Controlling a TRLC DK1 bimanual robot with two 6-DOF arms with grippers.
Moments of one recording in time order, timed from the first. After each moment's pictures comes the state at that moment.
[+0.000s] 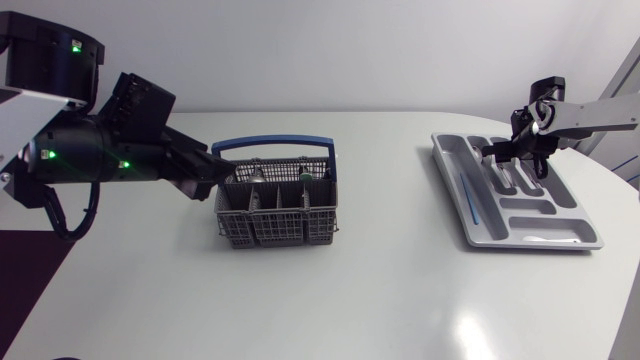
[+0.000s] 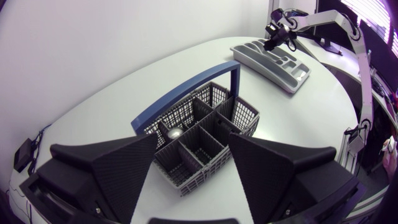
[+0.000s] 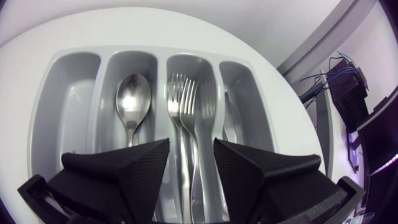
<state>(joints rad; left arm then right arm) -0.32 1.19 0.94 -0.40 0.21 0.27 -0.29 2.32 1.75 -0.29 0.17 -0.23</state>
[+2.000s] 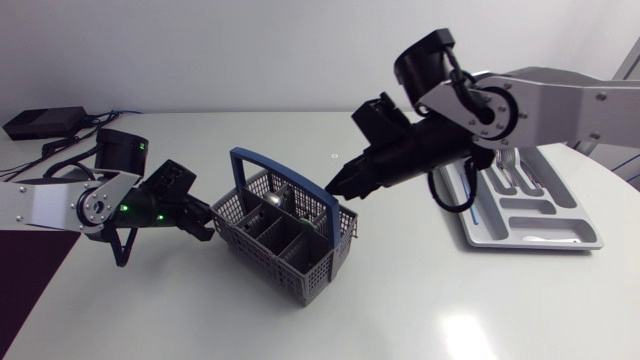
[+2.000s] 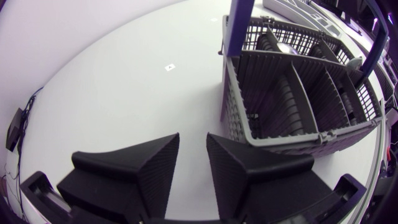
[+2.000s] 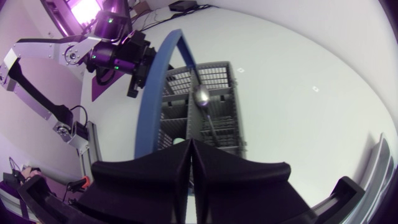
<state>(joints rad) -0.10 1.57 0.72 -0.01 0.27 0.45 0.48 1.58 1.17 -0.48 -0.51 -0.14</state>
